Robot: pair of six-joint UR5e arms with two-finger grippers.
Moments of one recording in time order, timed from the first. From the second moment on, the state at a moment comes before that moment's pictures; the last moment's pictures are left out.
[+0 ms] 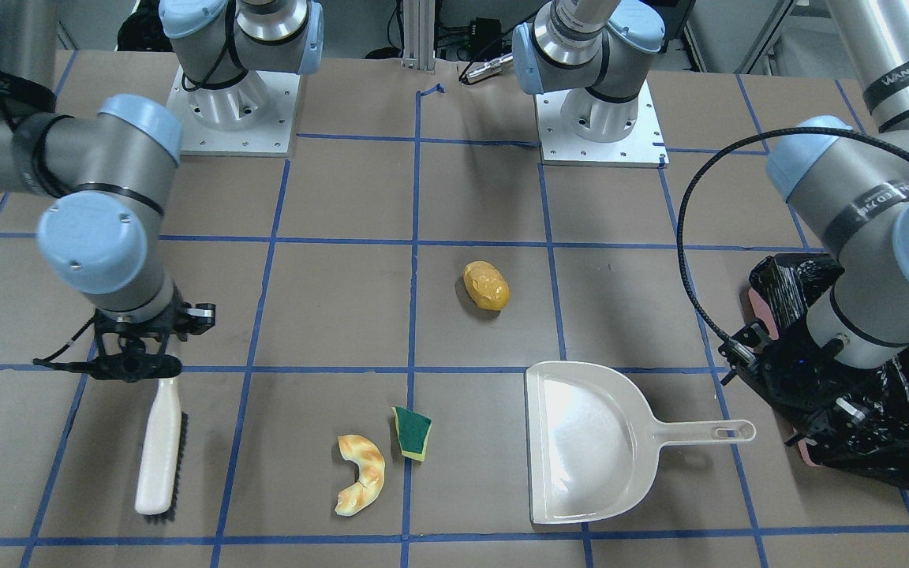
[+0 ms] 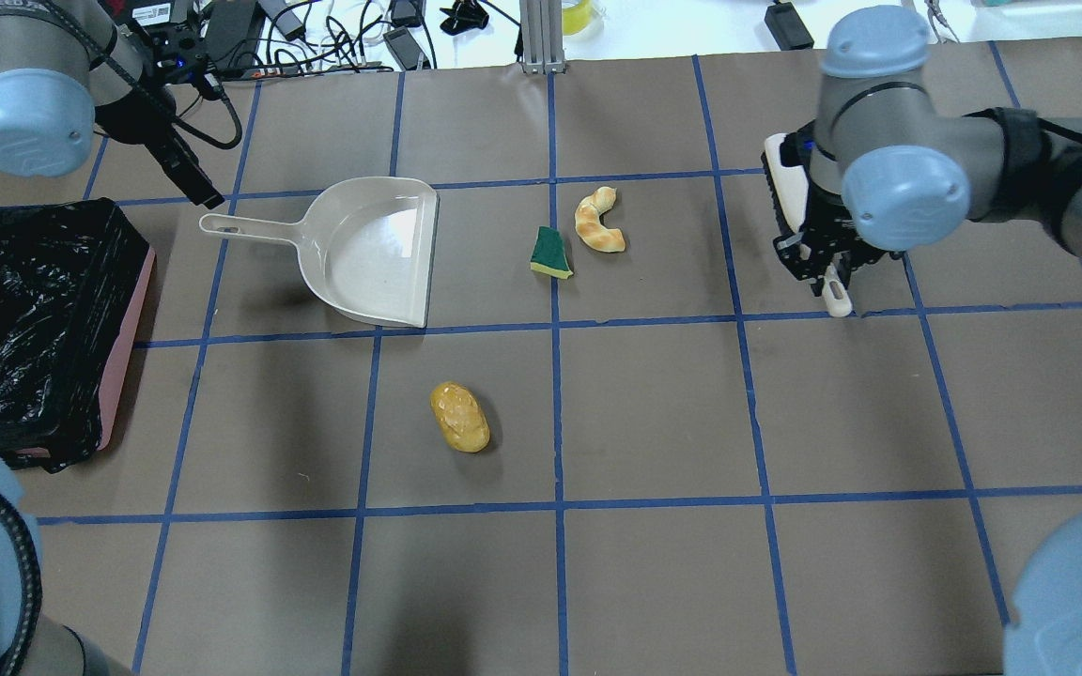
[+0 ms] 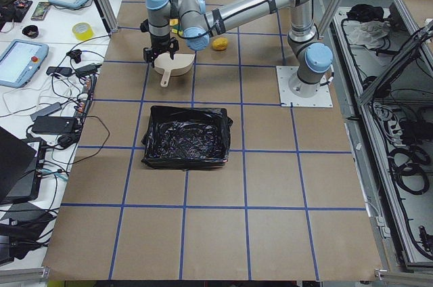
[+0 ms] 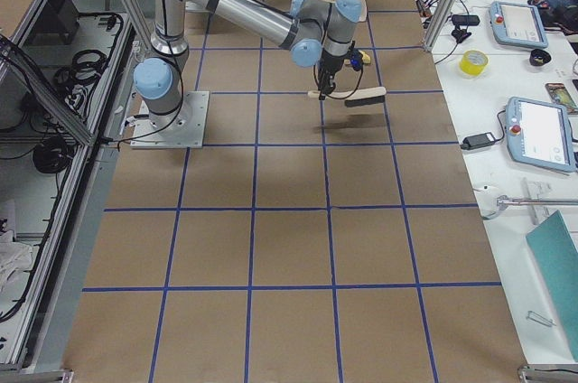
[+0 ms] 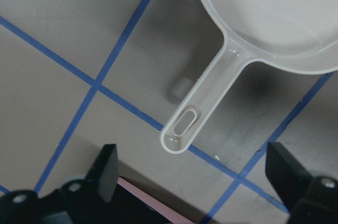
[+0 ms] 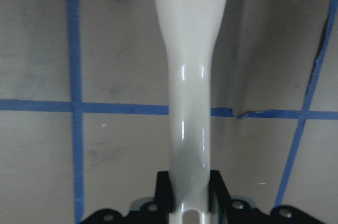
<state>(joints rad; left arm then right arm) -1.32 -1.97 -1.47 -1.15 1.57 1.29 1.57 -1.23 1.72 -1.92 -1.79 -0.09</state>
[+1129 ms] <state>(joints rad) -1.30 -2.12 -1.49 -1.11 1.57 1.80 1.94 -1.03 1.56 -1.92 -1.79 0.24</state>
